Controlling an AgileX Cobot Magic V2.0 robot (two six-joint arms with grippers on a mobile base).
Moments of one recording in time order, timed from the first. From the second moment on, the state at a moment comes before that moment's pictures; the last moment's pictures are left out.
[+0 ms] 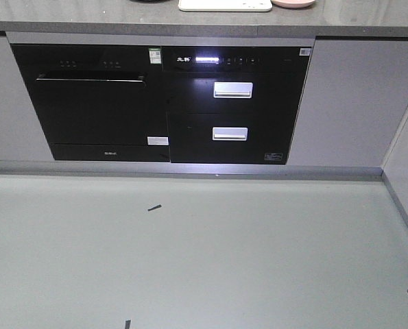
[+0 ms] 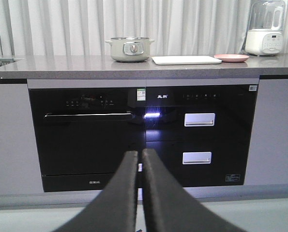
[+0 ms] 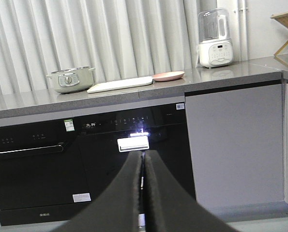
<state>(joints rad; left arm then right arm) -0.05 -0.01 0.03 -0.12 0.06 0.07 -0.02 0.00 0.03 -0.14 -0.04 0.29</state>
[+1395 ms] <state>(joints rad) -0.05 -0.01 0.03 -0.12 0.06 0.07 -0.02 0.00 0.03 -0.14 -0.04 0.29</state>
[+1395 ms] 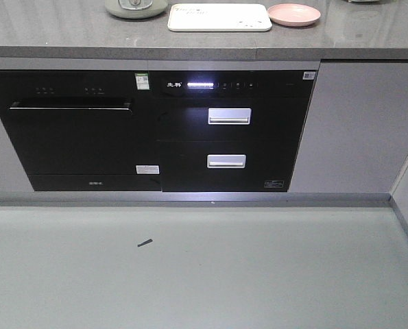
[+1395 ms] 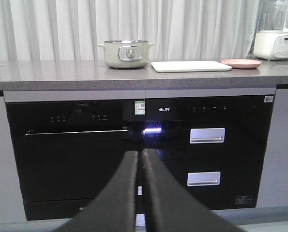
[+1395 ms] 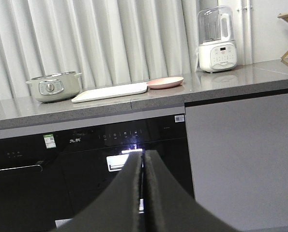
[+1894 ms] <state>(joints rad) -0.05 -0.01 0.03 -0.12 0.06 0.07 -0.02 0.00 0.03 -0.14 -0.04 0.29</state>
